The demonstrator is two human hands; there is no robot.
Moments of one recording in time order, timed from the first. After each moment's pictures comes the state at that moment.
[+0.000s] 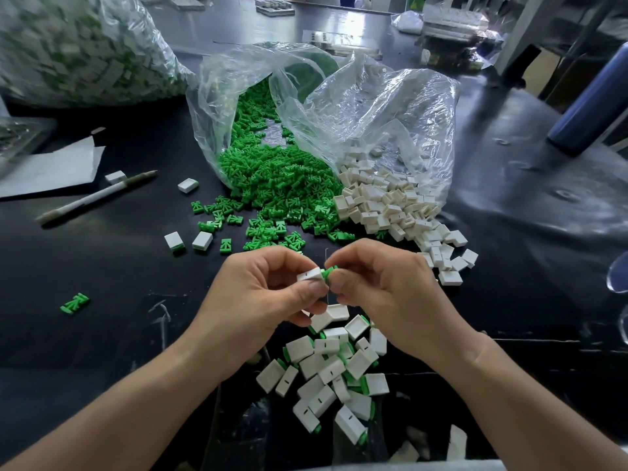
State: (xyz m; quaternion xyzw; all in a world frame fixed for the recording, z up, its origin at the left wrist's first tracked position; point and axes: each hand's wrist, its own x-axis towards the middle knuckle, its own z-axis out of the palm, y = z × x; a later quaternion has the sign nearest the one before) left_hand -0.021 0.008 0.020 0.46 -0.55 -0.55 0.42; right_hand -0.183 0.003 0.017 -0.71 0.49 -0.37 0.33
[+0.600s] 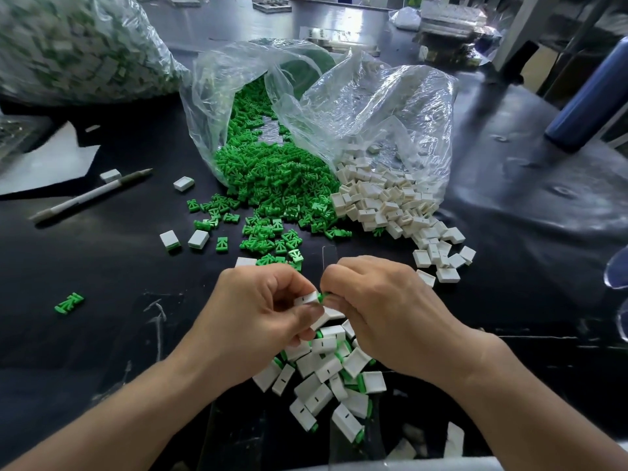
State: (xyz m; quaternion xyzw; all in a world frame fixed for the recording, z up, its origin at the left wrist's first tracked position) left_hand -0.017 0.014 0.009 0.48 -0.66 -0.46 0.37; right_hand -0.183 0.011 0.026 -0.89 0.41 -0.19 0.05
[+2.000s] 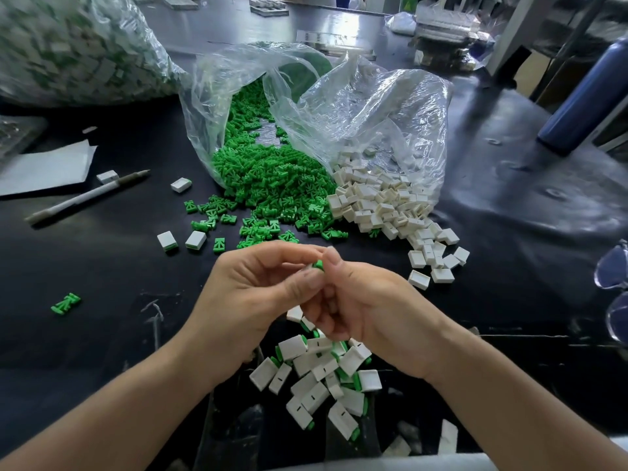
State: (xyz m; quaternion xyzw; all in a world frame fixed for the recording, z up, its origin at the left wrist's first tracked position) left_hand -0.025 0.012 0.022 0.34 -0.54 -0.59 0.50; right_hand -0.171 0.010 0.024 -0.54 0.37 -0.30 0.70
